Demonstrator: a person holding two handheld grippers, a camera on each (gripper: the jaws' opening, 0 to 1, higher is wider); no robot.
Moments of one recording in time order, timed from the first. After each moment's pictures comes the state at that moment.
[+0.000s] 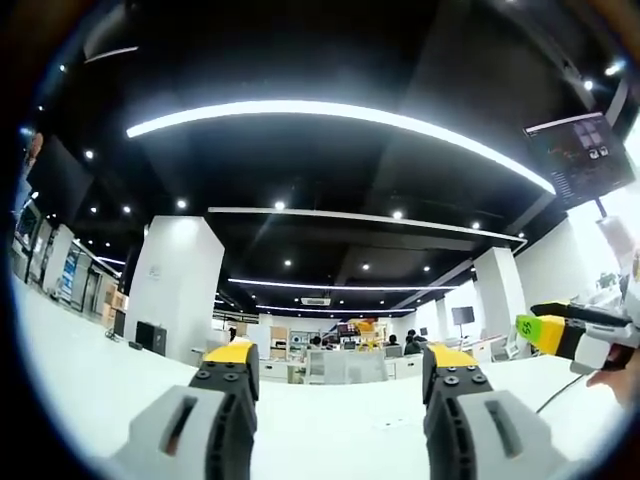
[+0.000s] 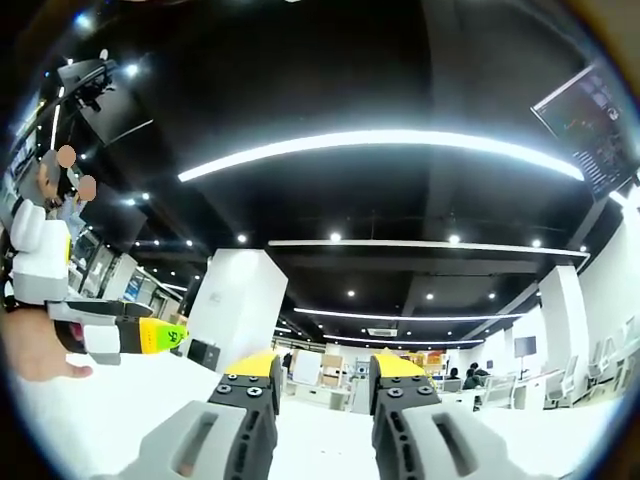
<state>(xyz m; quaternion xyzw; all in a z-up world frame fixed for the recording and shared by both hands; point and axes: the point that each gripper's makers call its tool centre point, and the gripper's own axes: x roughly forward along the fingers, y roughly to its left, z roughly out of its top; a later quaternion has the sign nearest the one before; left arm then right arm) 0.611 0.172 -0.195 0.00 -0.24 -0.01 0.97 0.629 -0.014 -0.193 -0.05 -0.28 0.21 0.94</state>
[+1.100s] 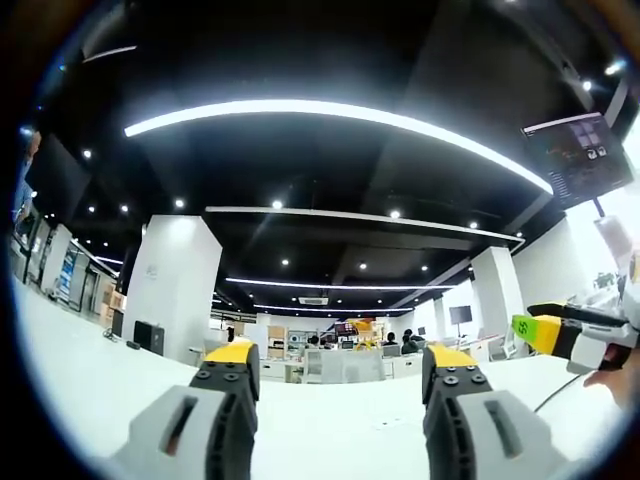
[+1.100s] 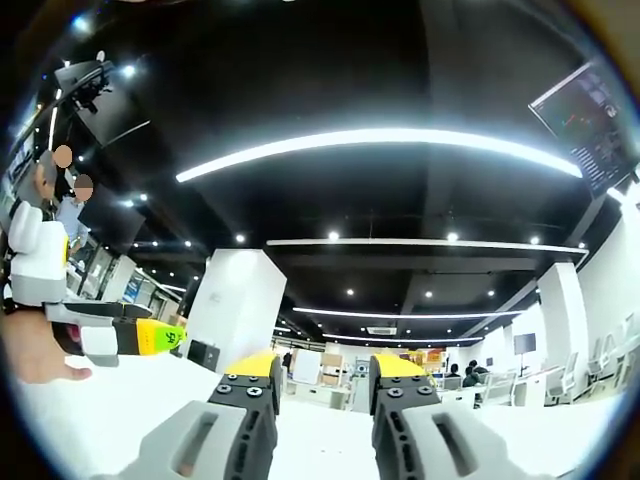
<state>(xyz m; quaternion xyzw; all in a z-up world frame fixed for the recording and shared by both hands) 0.612 0.170 -0.195 0.00 -0.24 -0.02 0.97 0.632 -0.014 -0.193 -0.04 -0.28 0.21 0.94</state>
